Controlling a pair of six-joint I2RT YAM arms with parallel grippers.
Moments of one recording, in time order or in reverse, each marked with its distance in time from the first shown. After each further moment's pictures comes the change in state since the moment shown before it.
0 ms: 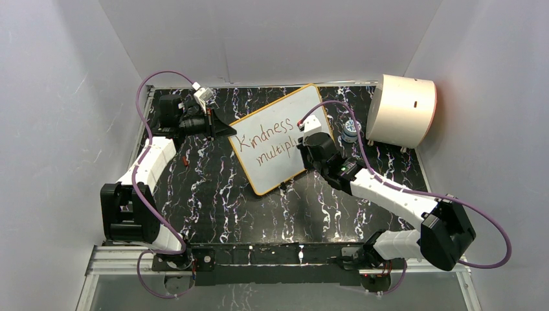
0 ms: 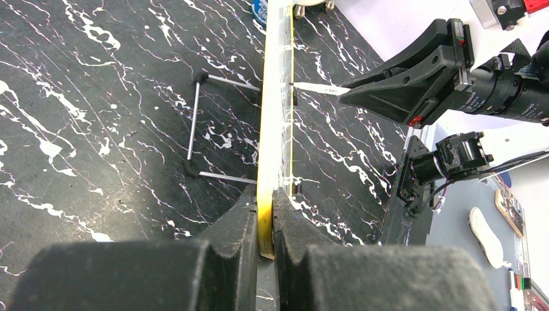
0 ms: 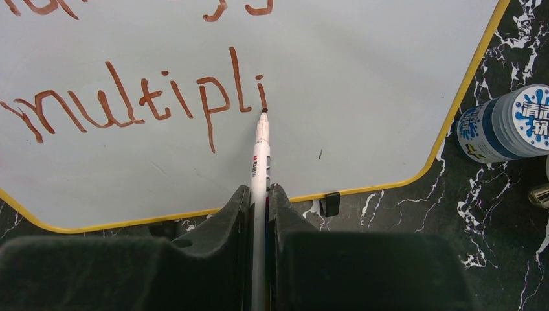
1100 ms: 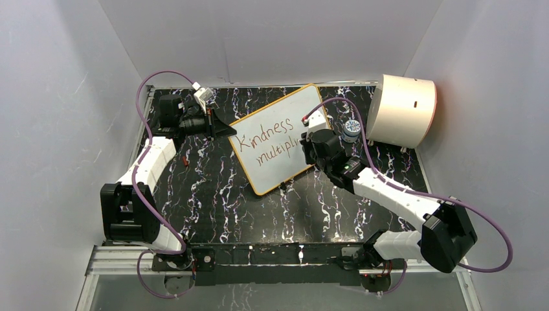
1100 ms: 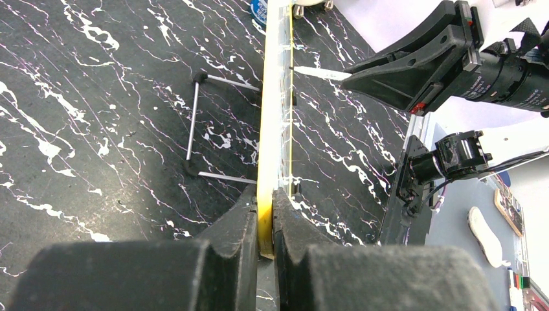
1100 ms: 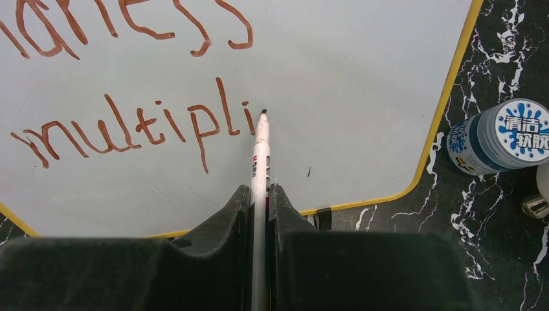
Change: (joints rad) left arm 0.000 0.000 0.000 0.000 0.003 0.000; right arm -0.039 -0.021 0.000 0.043 -0.023 -0.005
